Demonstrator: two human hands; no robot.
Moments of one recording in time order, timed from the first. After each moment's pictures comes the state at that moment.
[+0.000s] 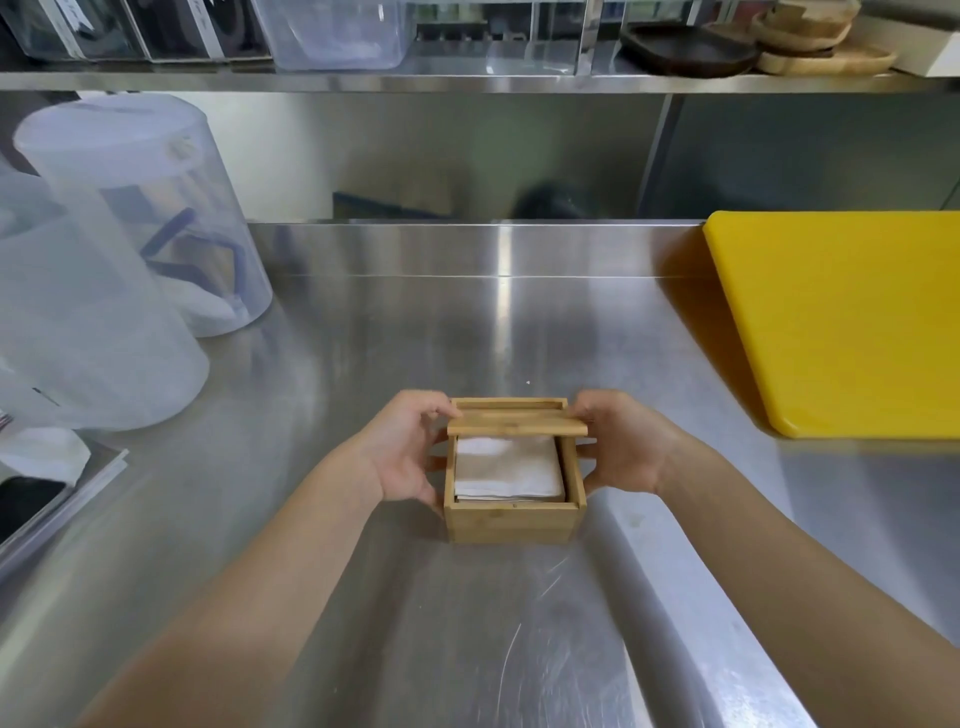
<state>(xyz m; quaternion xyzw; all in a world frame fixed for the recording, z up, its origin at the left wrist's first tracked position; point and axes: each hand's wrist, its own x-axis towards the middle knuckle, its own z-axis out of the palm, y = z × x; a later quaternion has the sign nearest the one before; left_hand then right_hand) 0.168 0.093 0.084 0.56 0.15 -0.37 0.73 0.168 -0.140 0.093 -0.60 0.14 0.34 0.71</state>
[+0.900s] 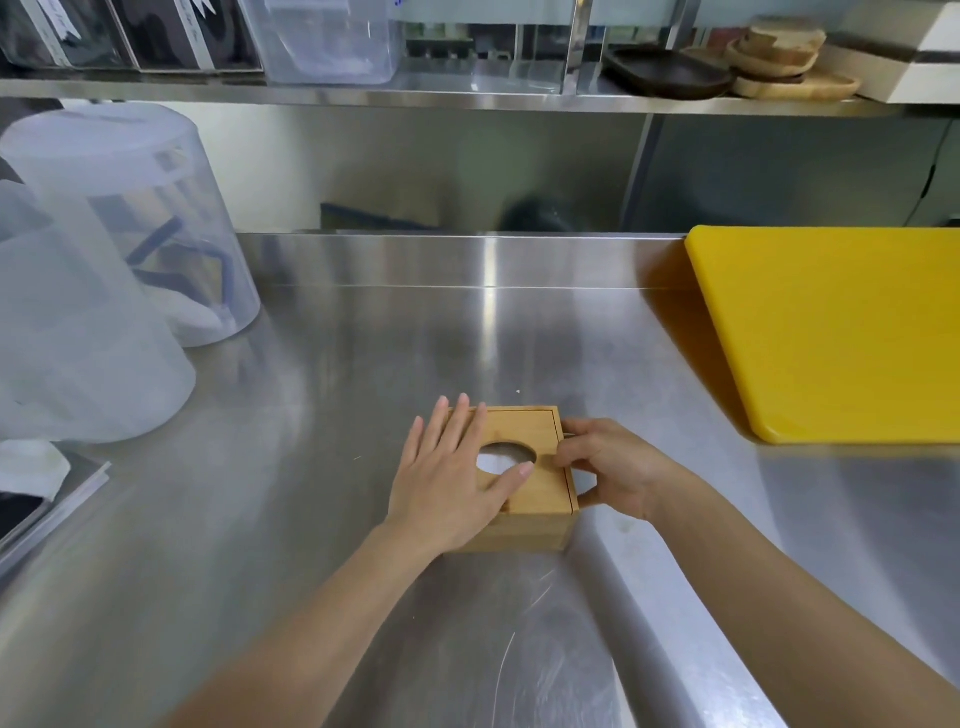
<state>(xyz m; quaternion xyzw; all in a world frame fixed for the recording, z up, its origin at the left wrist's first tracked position) 0.133 0.051 0.050 0.98 -0.11 0.02 0.15 0.149 -0.132 0.095 -0.70 0.13 0.29 0.65</state>
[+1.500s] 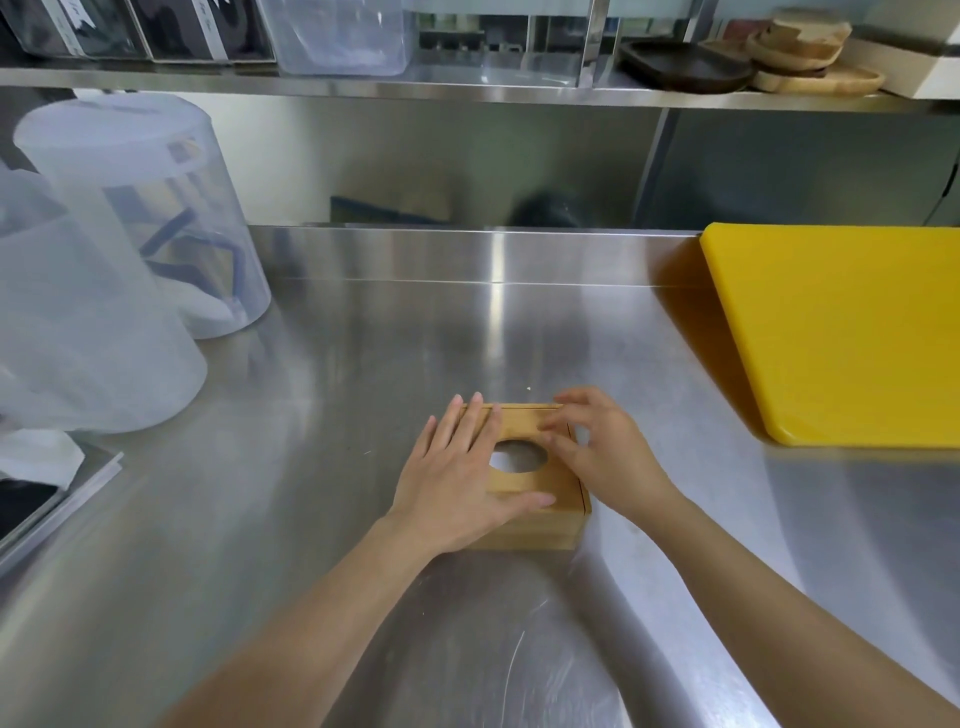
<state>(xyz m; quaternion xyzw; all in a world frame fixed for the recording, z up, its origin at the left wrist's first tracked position) 0.131 0.057 0.055 0.98 -0.14 -0.01 0.13 0.143 -0.114 0.091 -0.93 -0.09 -0.04 0.36</state>
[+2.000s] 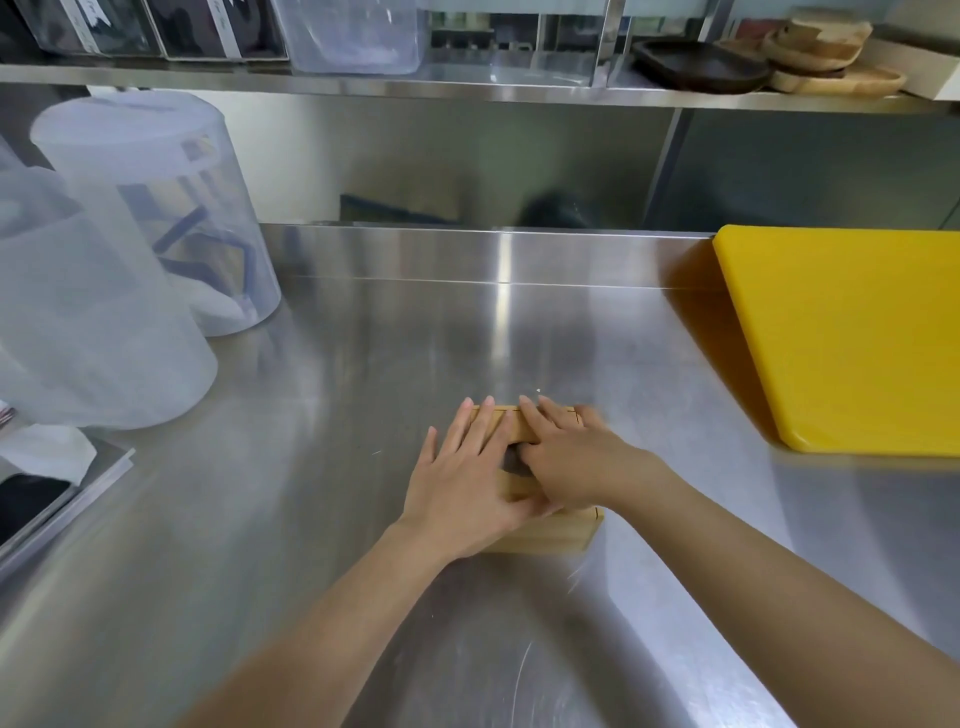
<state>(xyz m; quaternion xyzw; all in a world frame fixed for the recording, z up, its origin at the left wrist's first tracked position) 0.130 0.058 0.049 0.98 -0.14 0.00 0.17 0.156 -0.076 0.106 -0.93 -0.26 0.21 -0.13</state>
